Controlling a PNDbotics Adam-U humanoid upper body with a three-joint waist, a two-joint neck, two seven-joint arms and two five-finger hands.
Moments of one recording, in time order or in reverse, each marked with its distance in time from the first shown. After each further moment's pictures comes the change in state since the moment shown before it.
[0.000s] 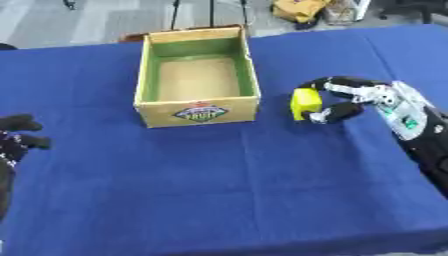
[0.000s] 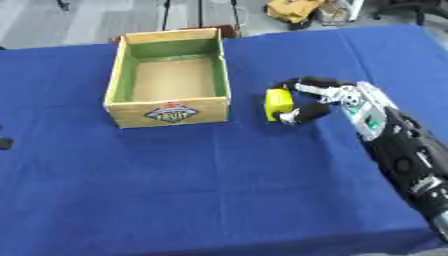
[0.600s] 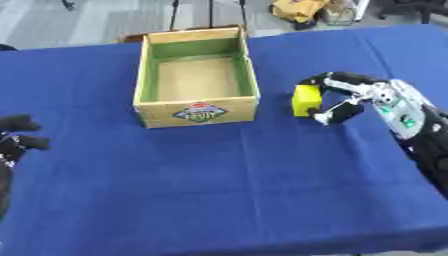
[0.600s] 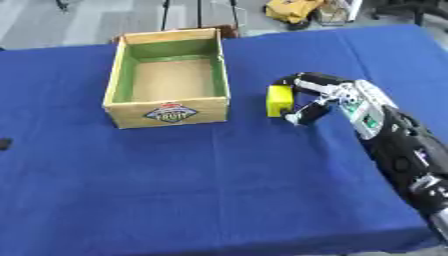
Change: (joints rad) left arm 0.000 0.000 0.000 0.000 0.000 0.000 0.000; right arm -0.003 0.007 -0.003 -0.002 0.053 0.012 -0.098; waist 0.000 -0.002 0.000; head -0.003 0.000
